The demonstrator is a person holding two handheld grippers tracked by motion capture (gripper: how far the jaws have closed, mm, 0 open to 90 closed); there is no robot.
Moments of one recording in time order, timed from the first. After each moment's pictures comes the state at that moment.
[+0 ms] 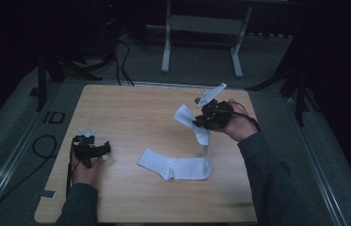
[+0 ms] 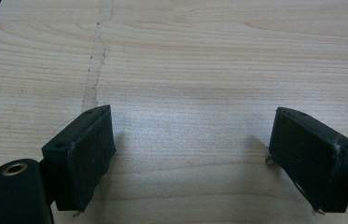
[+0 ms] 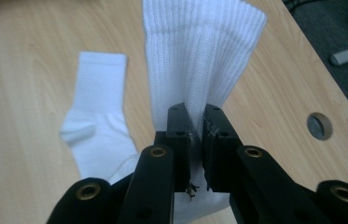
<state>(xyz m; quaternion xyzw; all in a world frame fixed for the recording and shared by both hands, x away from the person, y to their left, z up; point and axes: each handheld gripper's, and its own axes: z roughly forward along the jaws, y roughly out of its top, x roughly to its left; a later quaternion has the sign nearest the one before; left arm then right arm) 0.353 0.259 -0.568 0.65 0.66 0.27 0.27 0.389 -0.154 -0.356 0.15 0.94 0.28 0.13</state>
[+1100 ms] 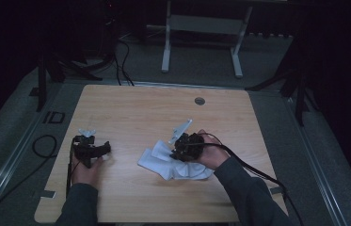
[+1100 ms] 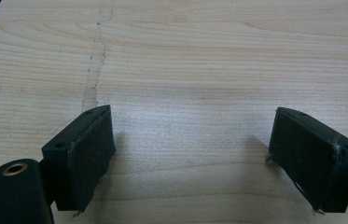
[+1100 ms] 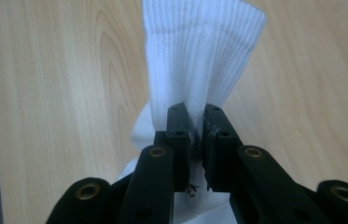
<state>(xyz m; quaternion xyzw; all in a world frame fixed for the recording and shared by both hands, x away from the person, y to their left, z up) 0.353 0.259 -0.568 0.65 0.66 0.27 0.27 0.346 -0.090 -0.448 0.10 0.96 0.25 0.06</state>
